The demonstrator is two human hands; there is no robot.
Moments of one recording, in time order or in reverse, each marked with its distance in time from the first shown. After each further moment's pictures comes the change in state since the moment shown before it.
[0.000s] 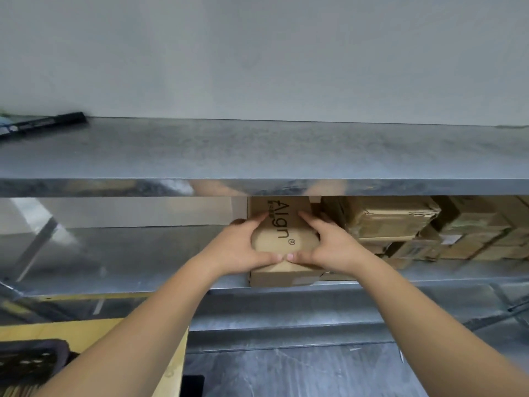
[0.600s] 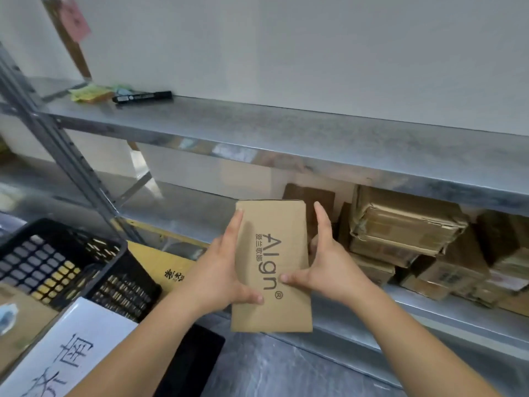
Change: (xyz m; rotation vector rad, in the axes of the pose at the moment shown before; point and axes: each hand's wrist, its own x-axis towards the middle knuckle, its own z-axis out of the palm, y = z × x) left_hand -0.142 0.090 0.063 -0.040 0.336 -0.426; right_hand -0.062 0.035 0.007 0.119 -0.125 -0.360
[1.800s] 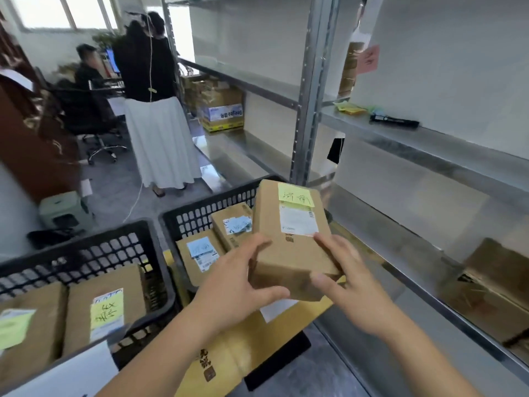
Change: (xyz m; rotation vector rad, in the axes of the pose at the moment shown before) left_hand -0.349 -0.161 -0.117 -0.079 0.590 -0.266; right_hand -0.138 -0.219 0.224 0.040 -0.434 -0.604
